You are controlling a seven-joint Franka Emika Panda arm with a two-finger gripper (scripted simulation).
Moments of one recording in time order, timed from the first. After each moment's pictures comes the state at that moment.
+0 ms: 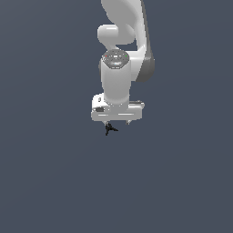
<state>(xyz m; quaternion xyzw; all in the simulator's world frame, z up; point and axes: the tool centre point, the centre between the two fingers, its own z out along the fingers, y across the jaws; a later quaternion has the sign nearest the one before) -0.002 0.002 0.180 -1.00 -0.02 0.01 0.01</state>
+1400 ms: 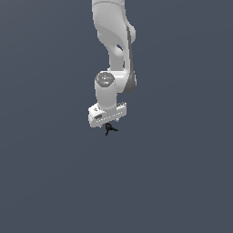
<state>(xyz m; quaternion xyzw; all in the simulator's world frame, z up) -0.076 -0.042 0.068 -0.97 -0.22 0.00 0.00</state>
